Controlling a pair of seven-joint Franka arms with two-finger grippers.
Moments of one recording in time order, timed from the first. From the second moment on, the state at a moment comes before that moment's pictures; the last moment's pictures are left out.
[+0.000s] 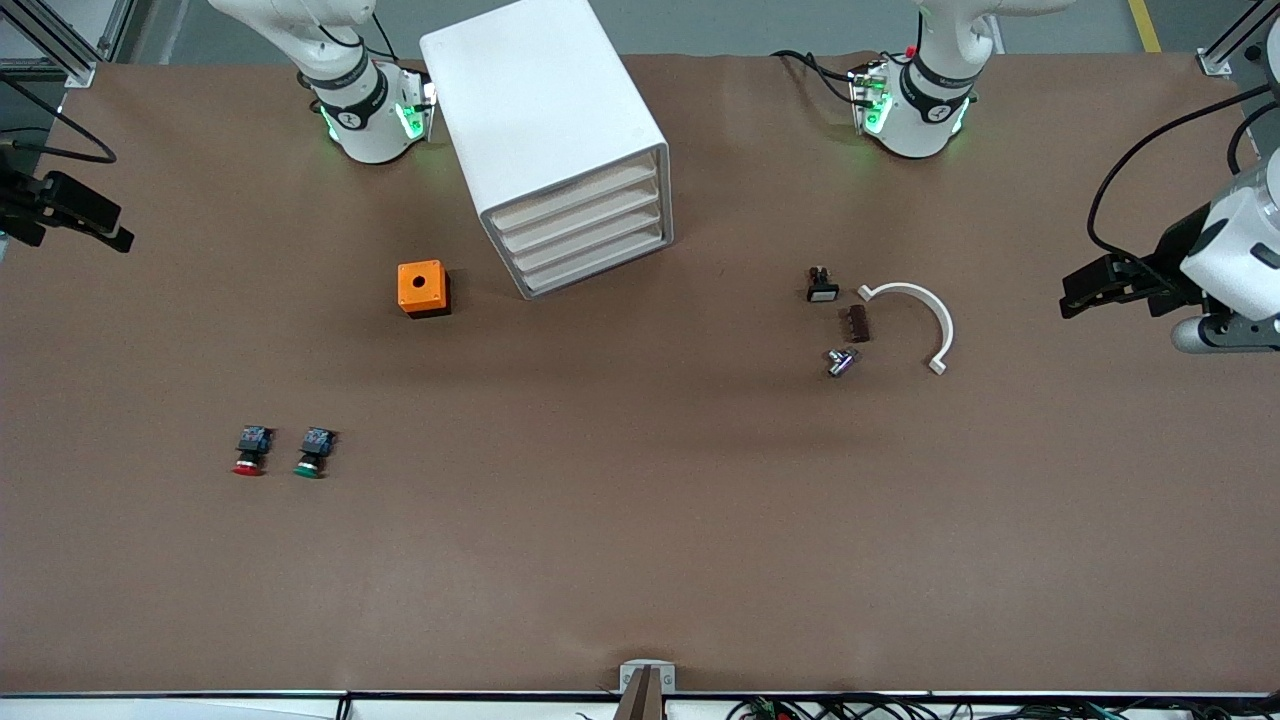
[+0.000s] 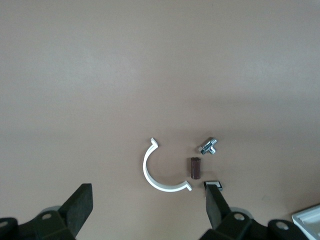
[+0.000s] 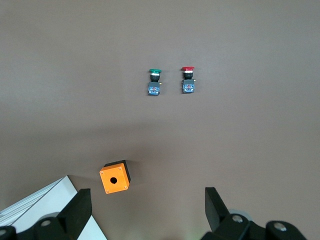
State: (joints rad) left arm -0.06 0.08 -0.02 -1.54 -0.02 1.61 -0.09; right arm -0.12 -0.04 0.06 -1.53 0.02 1.48 0.04
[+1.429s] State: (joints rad) left arm -0.05 -0.06 -0.02 -1.70 0.01 1.69 -0.08; right arm -0.12 -0.04 0.06 -1.53 0.02 1.48 0.04
